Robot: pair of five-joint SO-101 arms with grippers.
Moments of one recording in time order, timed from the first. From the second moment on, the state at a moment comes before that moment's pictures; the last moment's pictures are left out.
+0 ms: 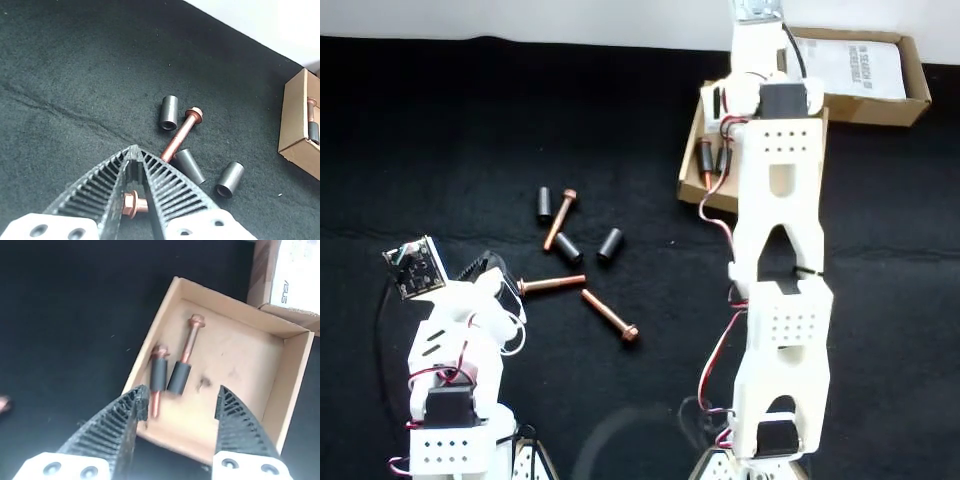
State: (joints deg) left arm -8.6 -101.8 96.1 39.3 25.0; right arm -12.4 39.9 -72.8 91.2 3.8
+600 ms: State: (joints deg) left arm -11.6 -101.8 96.1 39.3 25.0; right arm -24.0 25.6 -57.1 100.5 3.9
